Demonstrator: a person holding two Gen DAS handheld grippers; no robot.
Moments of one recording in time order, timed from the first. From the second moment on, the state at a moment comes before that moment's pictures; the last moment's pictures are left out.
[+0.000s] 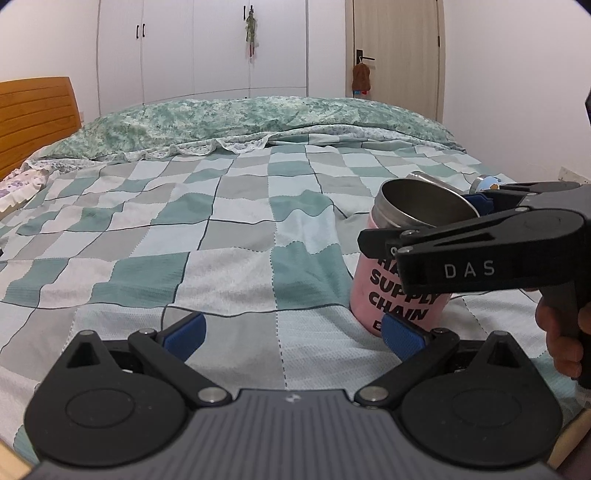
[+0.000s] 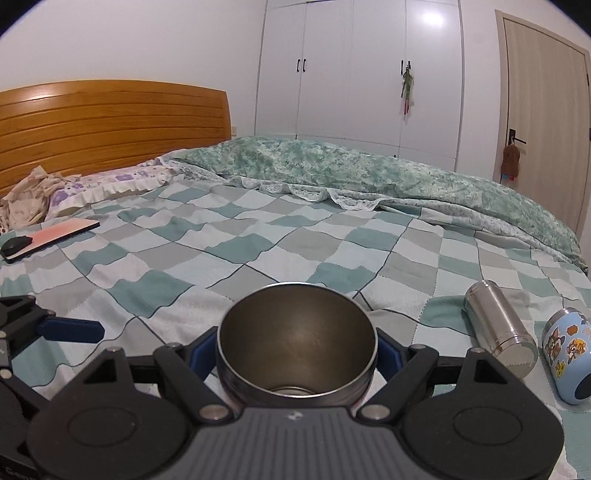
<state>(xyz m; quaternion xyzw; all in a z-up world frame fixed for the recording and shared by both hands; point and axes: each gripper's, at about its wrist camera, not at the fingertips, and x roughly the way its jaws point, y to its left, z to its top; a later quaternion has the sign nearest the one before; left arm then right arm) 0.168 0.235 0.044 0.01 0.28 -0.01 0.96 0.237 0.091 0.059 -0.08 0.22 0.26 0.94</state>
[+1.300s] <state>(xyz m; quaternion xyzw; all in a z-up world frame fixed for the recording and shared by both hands) 0.027 0.079 0.103 0.01 0.21 -0.05 0.98 0.052 -0.152 0.102 -0.04 0.13 0.21 0.97</state>
